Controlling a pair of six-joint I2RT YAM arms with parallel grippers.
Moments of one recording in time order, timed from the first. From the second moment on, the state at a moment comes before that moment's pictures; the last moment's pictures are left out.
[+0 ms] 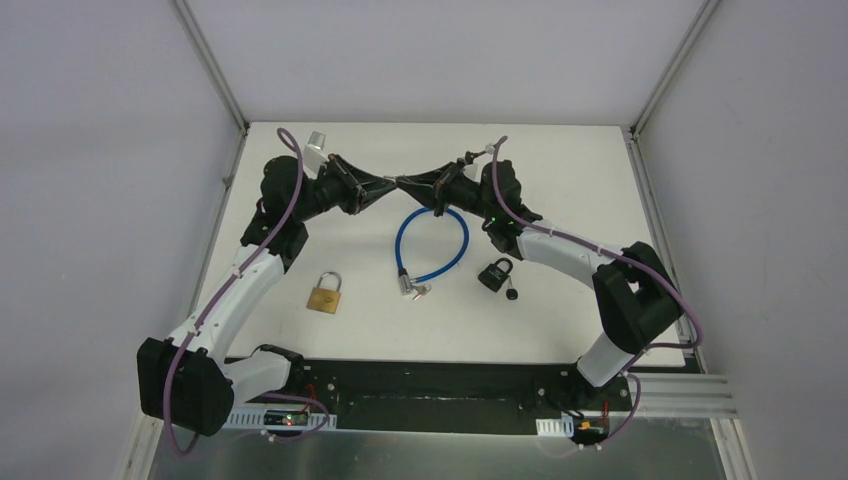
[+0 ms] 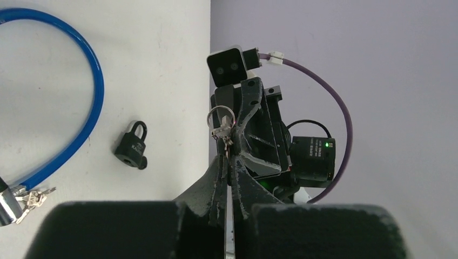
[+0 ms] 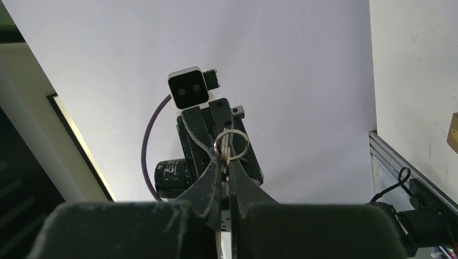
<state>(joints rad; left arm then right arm) -0.28 1.13 0.91 0.15 0.57 -1.32 0.66 1.65 1.04 0.59 -0.45 1.85</state>
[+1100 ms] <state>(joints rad) -0.28 1.25 1.20 -0.80 0.57 -0.39 0.62 1.53 1.25 -0.12 -0.60 0.82</state>
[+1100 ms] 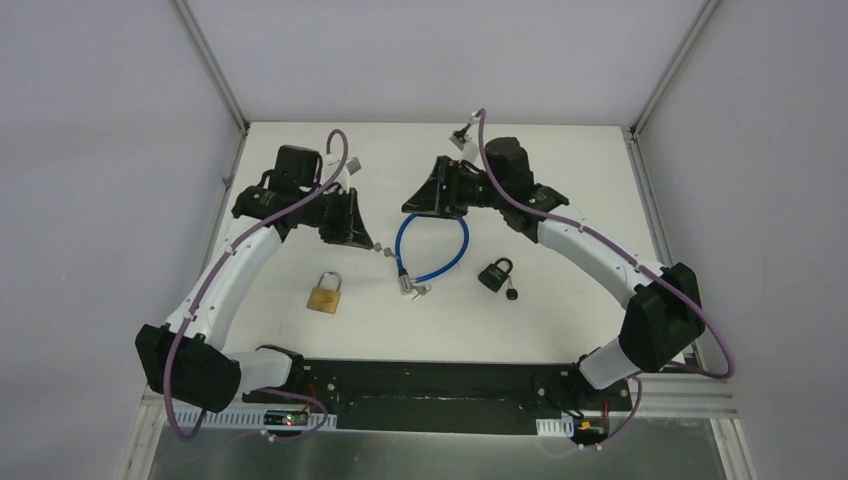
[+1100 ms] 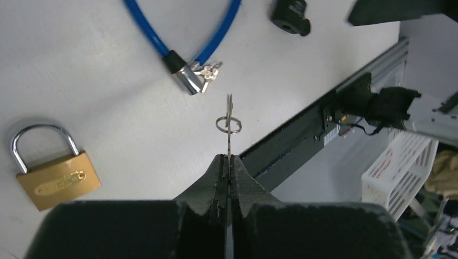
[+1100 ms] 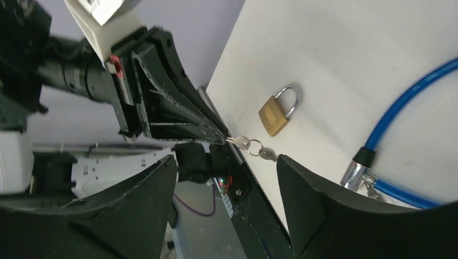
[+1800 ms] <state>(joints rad) -0.28 1.21 1.40 -0.91 0.99 0.05 0.73 1.56 1.36 -0.07 -0.92 0.62</state>
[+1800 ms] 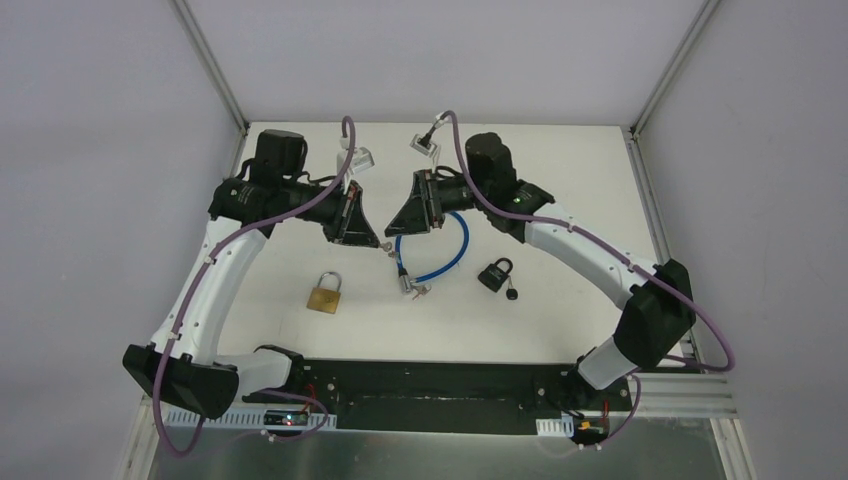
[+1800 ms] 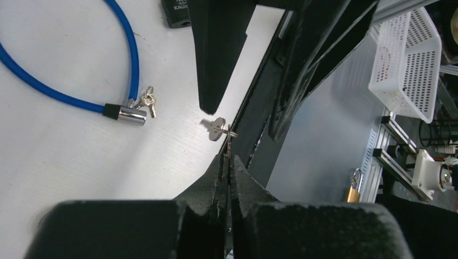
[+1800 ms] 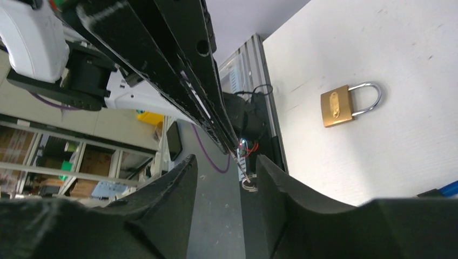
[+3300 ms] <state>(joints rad) -0.28 1.21 1.42 -0.95 1.06 0.06 0.77 1.58 1.35 -0.12 -1.04 0.51</state>
